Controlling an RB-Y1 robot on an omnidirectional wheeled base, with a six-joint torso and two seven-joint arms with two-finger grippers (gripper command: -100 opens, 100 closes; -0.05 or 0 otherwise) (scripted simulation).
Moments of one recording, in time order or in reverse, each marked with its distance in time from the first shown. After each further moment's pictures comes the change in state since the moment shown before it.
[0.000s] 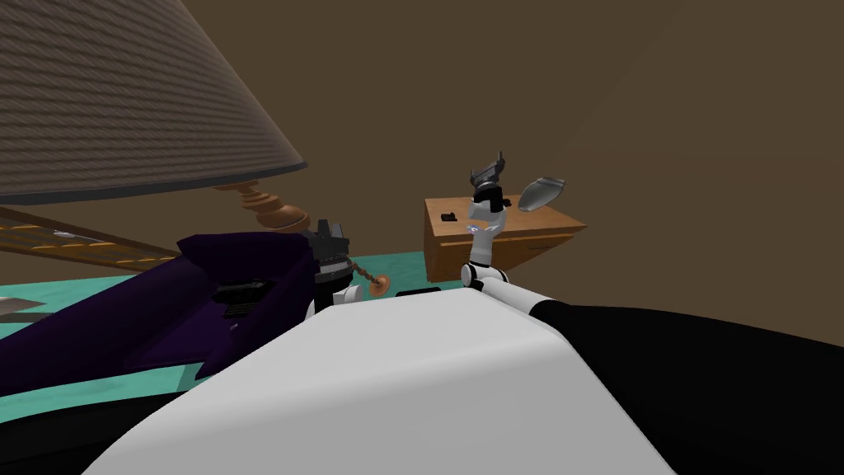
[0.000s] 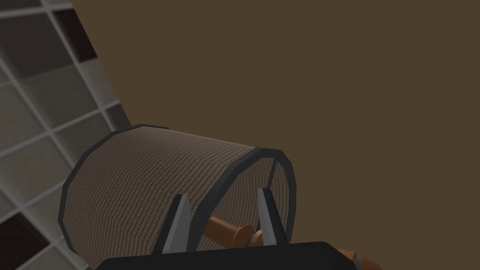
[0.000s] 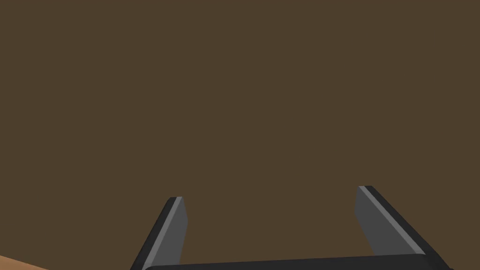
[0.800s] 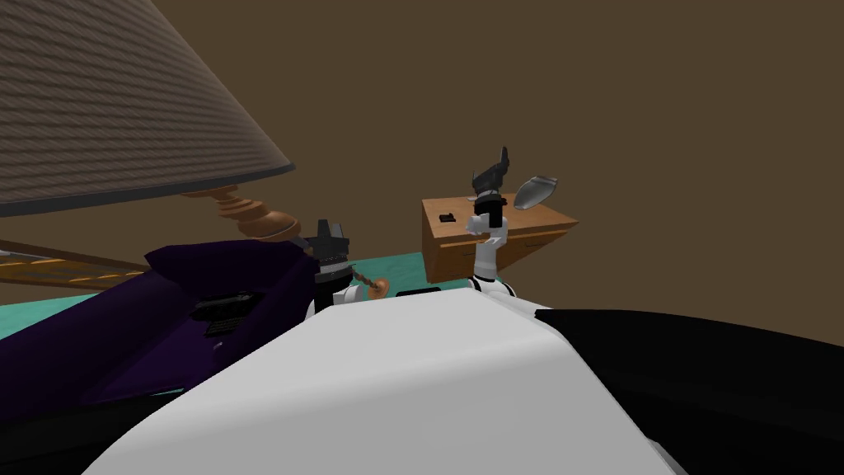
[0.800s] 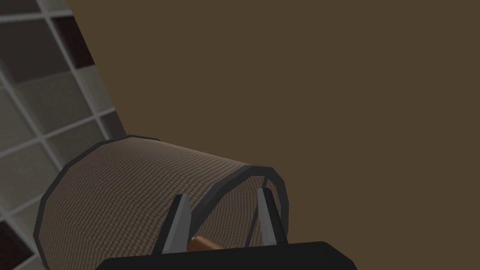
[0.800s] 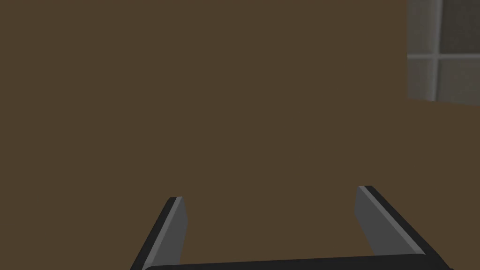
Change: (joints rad) left arm 0.000 0.000 0.000 0.000 0.000 0.000 0.000; right arm 0.199 -0.012 0.099 -0.165 0.006 -0.201 0.195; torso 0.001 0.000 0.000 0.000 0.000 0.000
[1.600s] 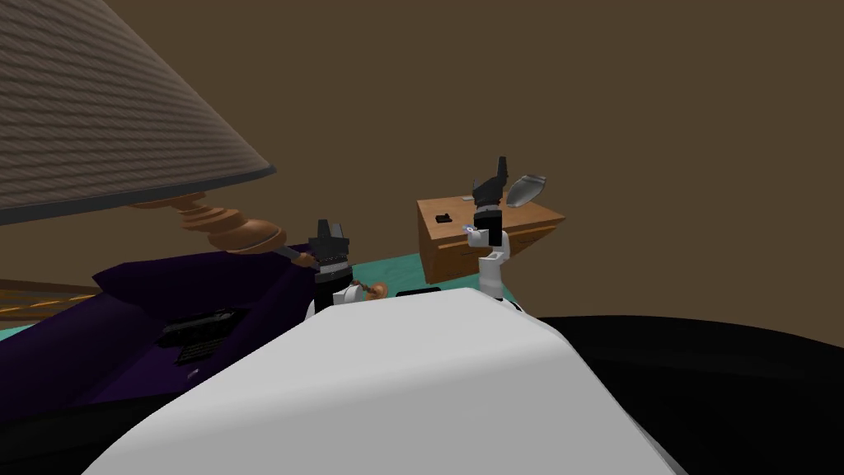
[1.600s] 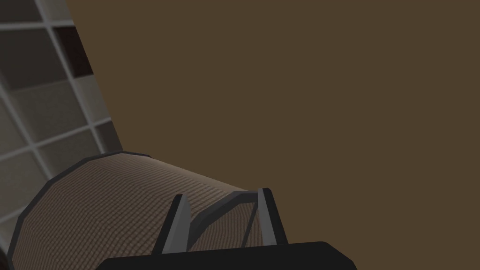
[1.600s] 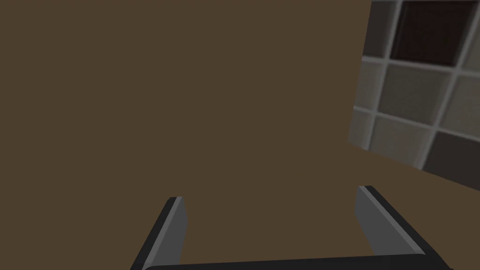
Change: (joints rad) left arm 0.000 0.000 0.000 0.000 0.000 0.000 0.000; right arm 0.226 -0.001 0.085 -0.143 0.015 -0.174 0.183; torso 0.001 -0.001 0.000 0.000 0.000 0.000
